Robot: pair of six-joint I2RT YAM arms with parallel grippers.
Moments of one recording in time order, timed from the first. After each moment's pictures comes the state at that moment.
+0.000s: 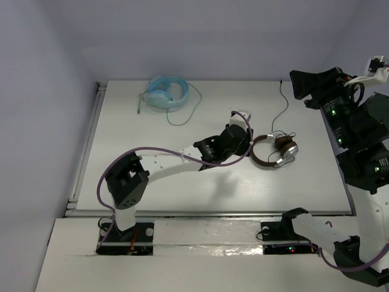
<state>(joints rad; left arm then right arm) -1.08 1.80 1.37 -0.06 -0.30 -0.55 0.30 0.96 1.65 -0.49 0.11 0.53</state>
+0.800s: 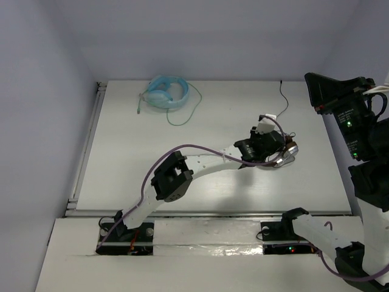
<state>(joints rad) -1.18 2.29 2.02 -0.39 -0.64 -0.61 0.30 0.91 1.68 -0.45 0.02 0.49</state>
